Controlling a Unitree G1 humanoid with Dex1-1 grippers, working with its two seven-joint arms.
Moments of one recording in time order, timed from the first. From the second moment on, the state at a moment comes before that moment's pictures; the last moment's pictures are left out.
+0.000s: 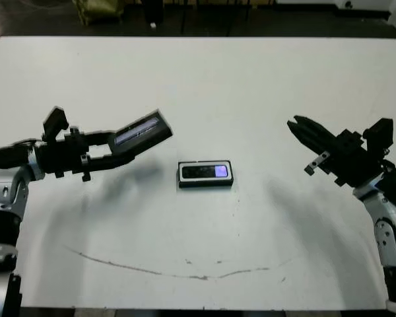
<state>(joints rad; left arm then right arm) -0.48 0.65 0.08 0.34 -0.36 0.08 -1.26 -0.22 -0.51 -0.13 -0.06 0.35 0.10 0.67</state>
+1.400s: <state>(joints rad) -0.48 0.54 -0.14 0.31 -0.25 -0.01 -1.18 -0.22 -0.52 -0.13 -0.06 0.36 0.11 0.68</state>
